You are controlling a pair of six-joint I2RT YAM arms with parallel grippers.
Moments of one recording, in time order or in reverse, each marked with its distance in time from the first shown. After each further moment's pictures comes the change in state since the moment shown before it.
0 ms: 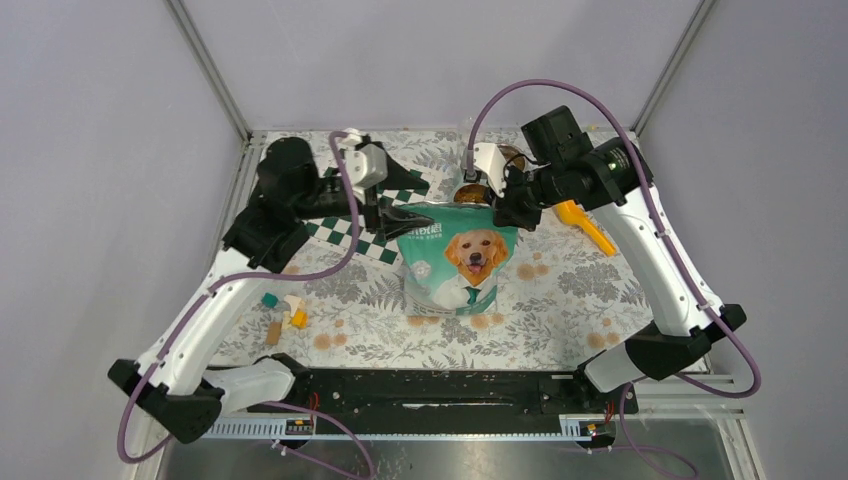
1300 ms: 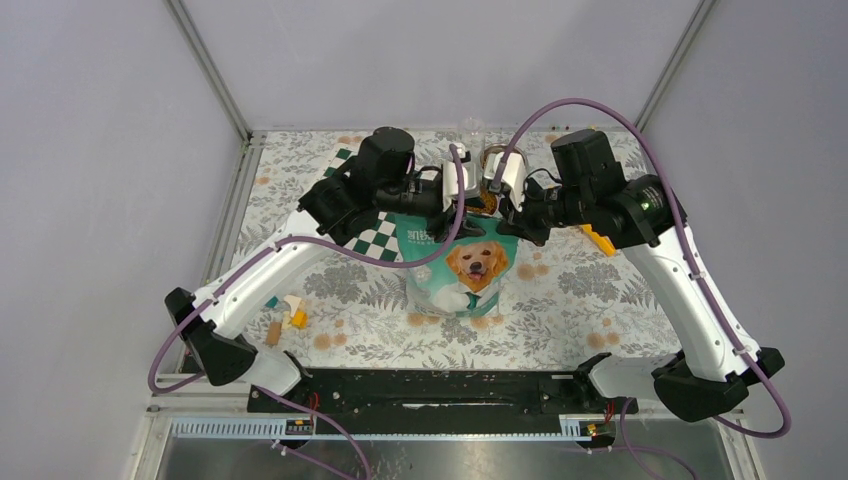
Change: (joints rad) left arm -0.286 0.350 0.260 -0.237 -0.203 0.218; right arm -0.008 -0.230 -0.239 0.199 -0.085 0.073
